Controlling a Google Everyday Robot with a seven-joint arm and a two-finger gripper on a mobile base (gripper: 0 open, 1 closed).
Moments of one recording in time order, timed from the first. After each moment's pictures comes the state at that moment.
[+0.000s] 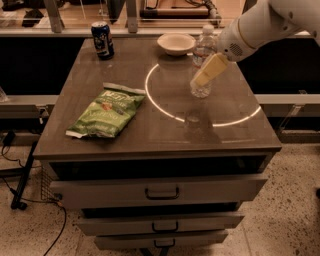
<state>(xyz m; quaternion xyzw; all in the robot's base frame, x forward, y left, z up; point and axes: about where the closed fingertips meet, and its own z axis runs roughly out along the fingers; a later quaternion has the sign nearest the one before) 0.675 -0.133 0.921 -0.53 0.77 0.09 0.35</state>
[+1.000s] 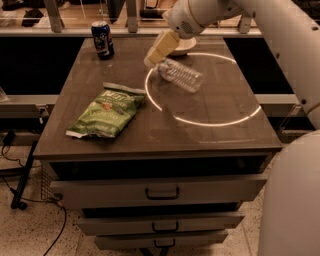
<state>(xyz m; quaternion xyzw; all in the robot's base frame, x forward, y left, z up) 0.724 -0.005 0.964 -0.58 0.68 0.15 0.42</state>
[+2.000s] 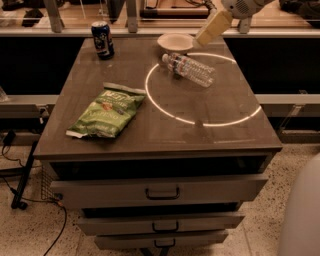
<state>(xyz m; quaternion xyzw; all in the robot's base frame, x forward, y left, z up) 0.732 -0.136 1.016 -0.54 0.72 0.05 0.44</state>
